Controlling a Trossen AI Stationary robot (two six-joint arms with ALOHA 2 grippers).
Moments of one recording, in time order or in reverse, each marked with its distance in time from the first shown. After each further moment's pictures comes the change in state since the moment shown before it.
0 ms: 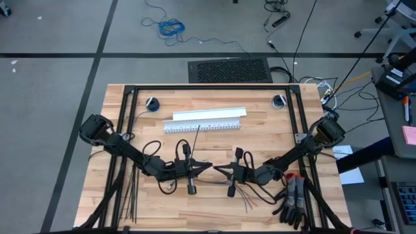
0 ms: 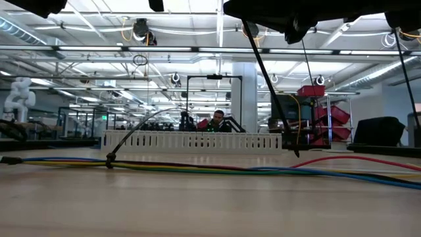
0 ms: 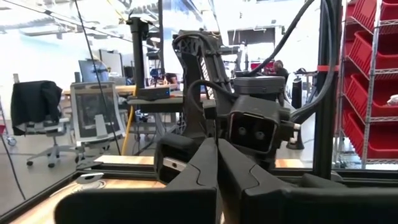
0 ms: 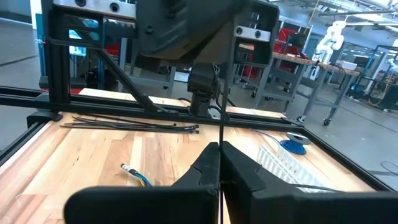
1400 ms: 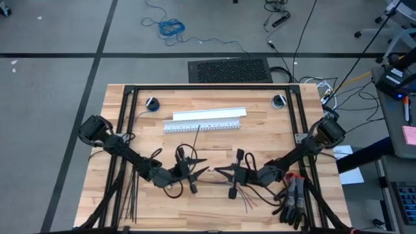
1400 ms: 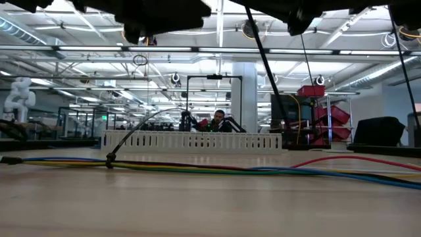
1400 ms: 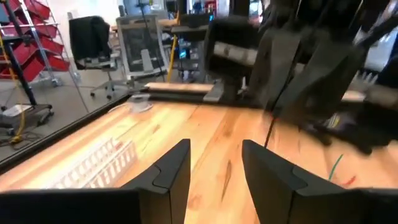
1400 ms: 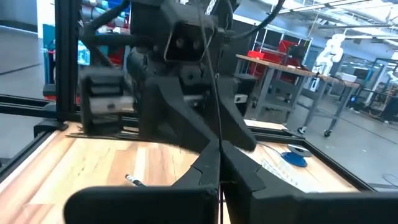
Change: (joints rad) left arm -0.054 0.000 0.000 -0.359 -0.280 -0.226; right arm 0.019 0.000 0.000 0.061 0.007 -0.058
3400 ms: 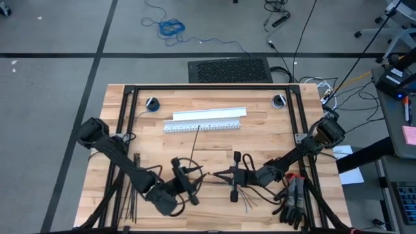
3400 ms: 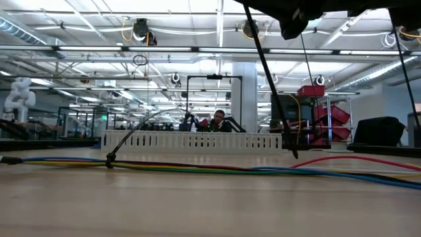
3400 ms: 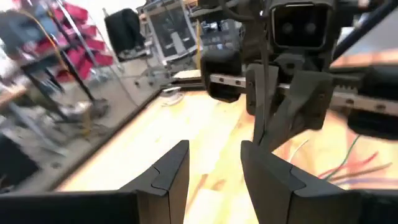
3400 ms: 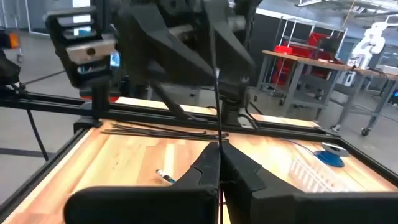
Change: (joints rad) left arm -0.140 0.001 0.386 -0.787 -0.284 -0.192; right arm -0.008 0.000 0.000 -0.040 -0.114 0.075
